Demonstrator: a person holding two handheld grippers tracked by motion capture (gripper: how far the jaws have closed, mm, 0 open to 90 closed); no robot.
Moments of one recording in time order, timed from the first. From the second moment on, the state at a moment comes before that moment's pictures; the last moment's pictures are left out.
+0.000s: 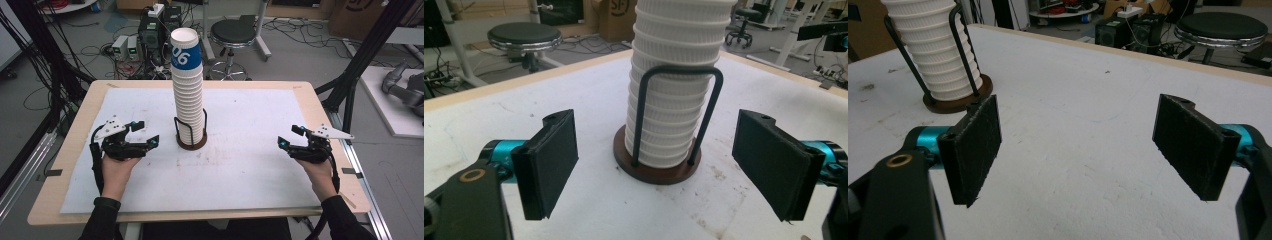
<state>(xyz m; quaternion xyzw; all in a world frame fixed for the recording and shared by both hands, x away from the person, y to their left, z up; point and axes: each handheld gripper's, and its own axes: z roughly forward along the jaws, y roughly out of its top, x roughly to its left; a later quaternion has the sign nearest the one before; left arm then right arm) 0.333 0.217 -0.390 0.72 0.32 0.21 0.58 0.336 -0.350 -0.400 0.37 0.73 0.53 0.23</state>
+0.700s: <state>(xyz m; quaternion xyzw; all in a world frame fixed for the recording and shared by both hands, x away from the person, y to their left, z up) 0.332 0.214 -0.375 0.69 0.30 0.21 0.62 0.335 -0.350 -0.402 0.37 0.73 0.52 0.23</state>
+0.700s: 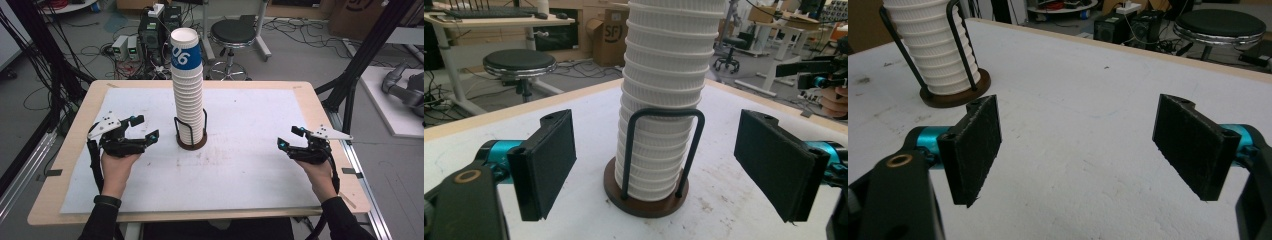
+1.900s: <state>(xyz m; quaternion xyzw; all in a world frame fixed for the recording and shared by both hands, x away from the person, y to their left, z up) 0.372 0.168 -0.287 0.70 0.27 0.21 0.63 0.340 -0.344 -0.405 0.37 0.74 0.51 0.22</state>
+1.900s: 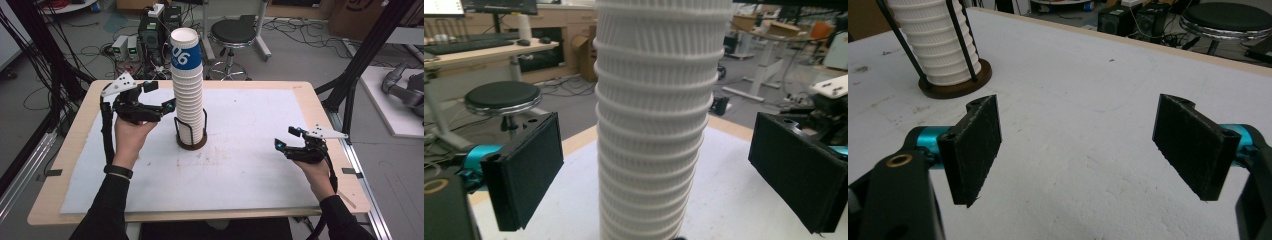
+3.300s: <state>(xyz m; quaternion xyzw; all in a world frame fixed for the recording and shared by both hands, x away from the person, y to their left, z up) 0.414 0.126 -0.265 0.71 0.24 0.20 0.63 0.337 -0.330 -0.391 0.34 0.74 0.54 0.20</state>
